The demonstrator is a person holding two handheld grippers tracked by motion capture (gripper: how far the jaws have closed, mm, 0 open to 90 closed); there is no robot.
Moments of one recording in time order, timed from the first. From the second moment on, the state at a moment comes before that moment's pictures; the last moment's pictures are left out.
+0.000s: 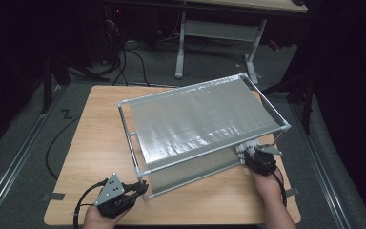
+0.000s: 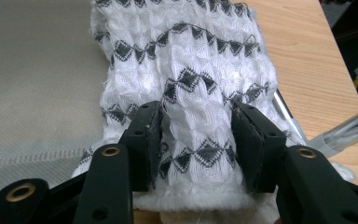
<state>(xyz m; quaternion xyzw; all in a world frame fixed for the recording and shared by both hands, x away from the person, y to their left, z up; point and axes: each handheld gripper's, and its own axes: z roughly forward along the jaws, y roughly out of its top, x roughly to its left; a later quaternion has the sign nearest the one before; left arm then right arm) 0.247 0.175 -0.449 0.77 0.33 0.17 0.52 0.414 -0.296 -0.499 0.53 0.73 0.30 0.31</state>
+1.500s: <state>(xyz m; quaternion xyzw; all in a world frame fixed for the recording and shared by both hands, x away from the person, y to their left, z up) 0.246 0.174 -0.448 0.77 0.32 0.18 0.52 0.377 -0.179 -0.500 0.42 0.81 0.32 0.25</state>
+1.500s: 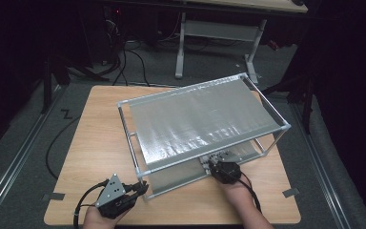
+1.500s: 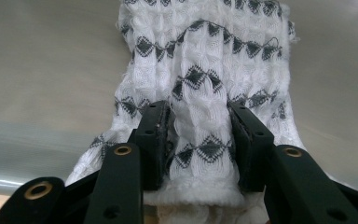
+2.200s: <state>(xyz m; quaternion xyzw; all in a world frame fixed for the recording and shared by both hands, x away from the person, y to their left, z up) 0.246 0.174 -0.448 0.78 0.32 0.18 0.52 0.339 -0.093 -0.501 0.32 0.85 0.36 0.20</state>
